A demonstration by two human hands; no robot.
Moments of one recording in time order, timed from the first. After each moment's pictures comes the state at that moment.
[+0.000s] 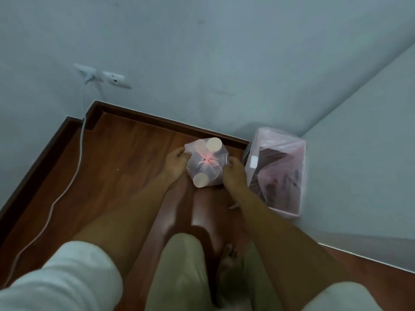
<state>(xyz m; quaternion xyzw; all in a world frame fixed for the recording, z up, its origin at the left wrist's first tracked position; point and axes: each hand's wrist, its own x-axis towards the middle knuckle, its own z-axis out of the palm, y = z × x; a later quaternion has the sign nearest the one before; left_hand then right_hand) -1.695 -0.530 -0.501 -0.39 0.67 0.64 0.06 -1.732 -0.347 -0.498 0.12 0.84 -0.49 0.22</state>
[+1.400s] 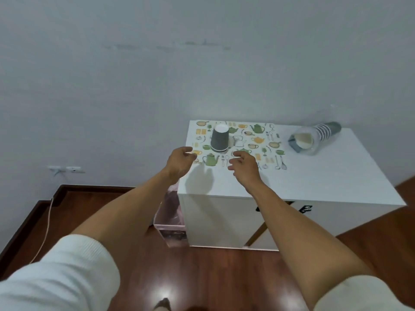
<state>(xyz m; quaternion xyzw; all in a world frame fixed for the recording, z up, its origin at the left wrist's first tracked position) -1.695 -0.077 0.012 -0.17 0.80 0.57 0.06 -1.695 0.146 0.012 0.09 0.80 -0.59 0.08</state>
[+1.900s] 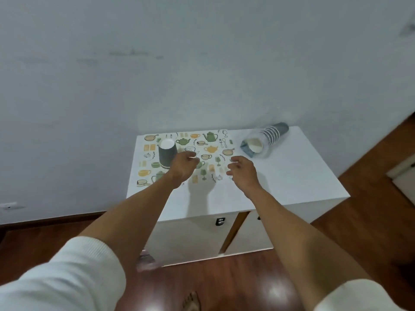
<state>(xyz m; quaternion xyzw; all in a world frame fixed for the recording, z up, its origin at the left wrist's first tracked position) -1.787 0.082 0.001 -0.08 0.80 0.58 0.12 -1.746 0.290 0.007 0.16 0.79 -0.59 0.02</state>
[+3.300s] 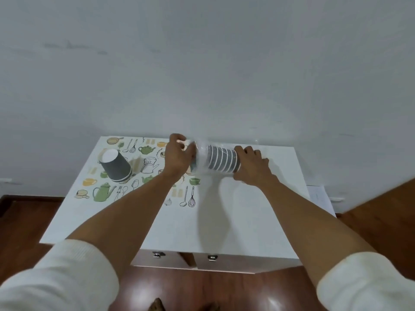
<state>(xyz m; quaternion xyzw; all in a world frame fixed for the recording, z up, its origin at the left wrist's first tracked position) -1.900 0.261 0.011 -0.17 0.81 0.56 -0.10 -1.934 0.503 -0.011 -0.12 0.99 -0.09 0.07</state>
